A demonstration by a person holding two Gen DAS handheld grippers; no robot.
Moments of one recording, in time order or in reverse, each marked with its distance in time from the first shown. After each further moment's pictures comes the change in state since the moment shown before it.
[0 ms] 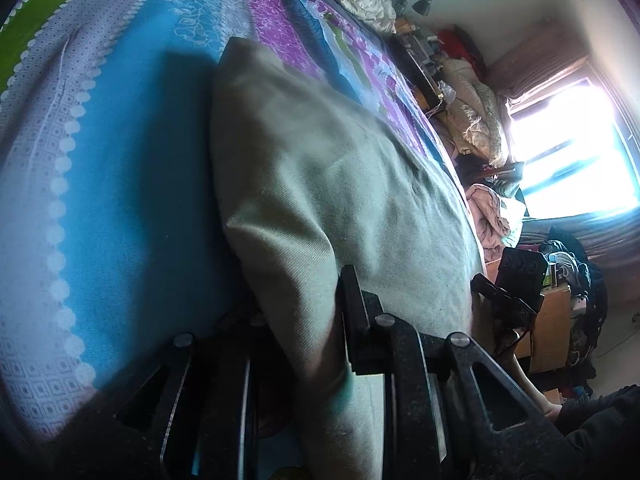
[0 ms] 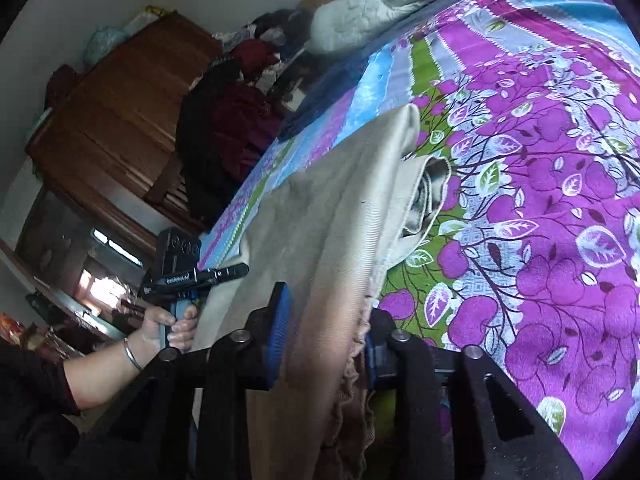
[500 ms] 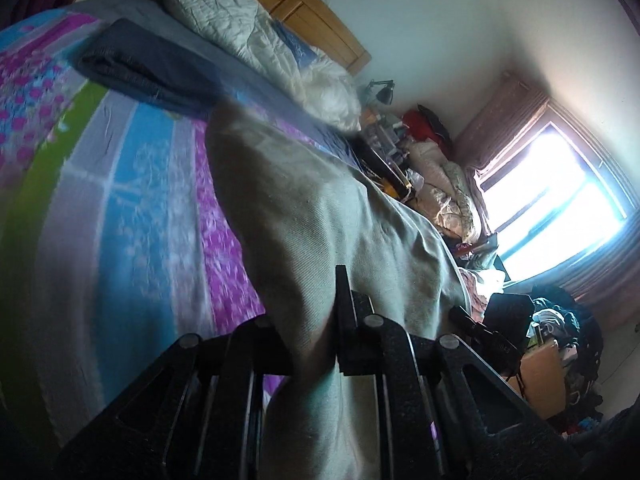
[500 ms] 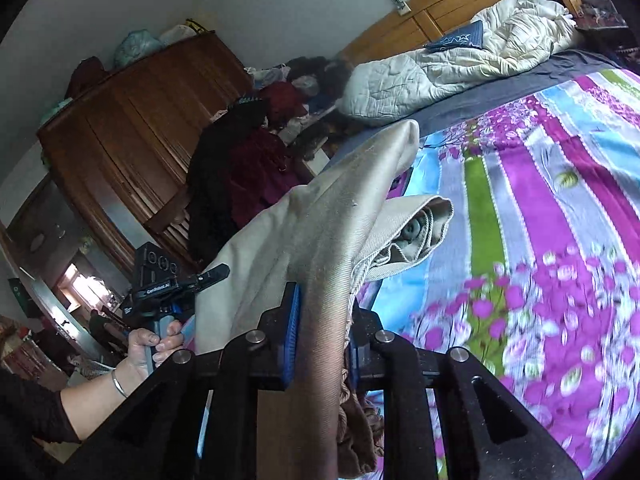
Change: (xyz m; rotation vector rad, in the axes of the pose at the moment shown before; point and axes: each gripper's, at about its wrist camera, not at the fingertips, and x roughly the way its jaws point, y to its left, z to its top) left arm -0.066 -0.048 0.132 0.089 -0.352 -0.059; right arm 0.041 0.061 0.167 -0.198 -0.150 -0.036
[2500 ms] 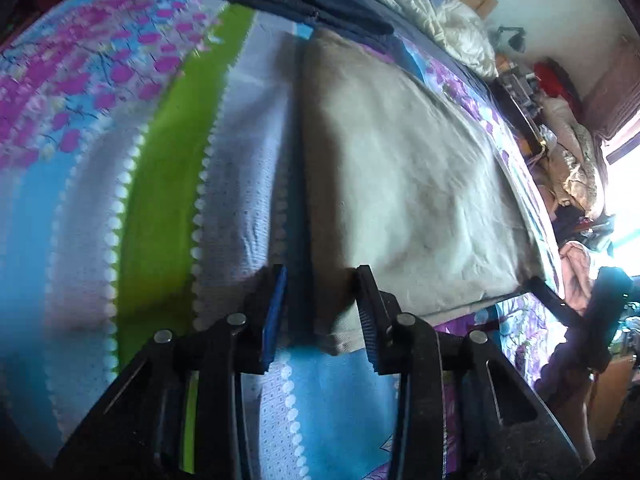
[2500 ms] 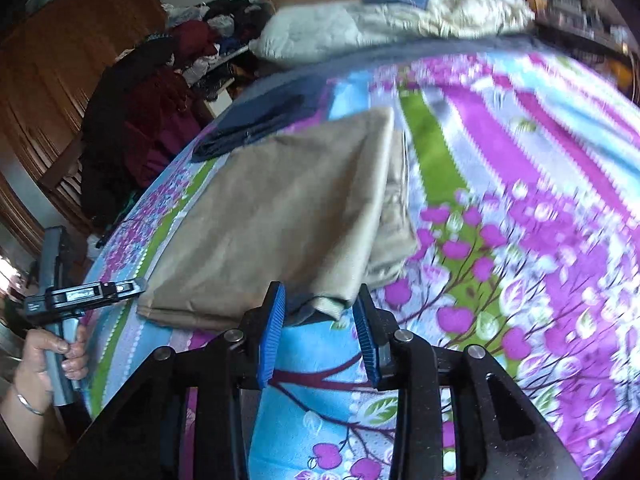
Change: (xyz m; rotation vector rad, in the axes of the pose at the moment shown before) left arm 0.021 0.080 -0.023 -0.065 0.217 0.520; right arm 0.088 0.033 -0.035 -0.055 0.143 -0.419
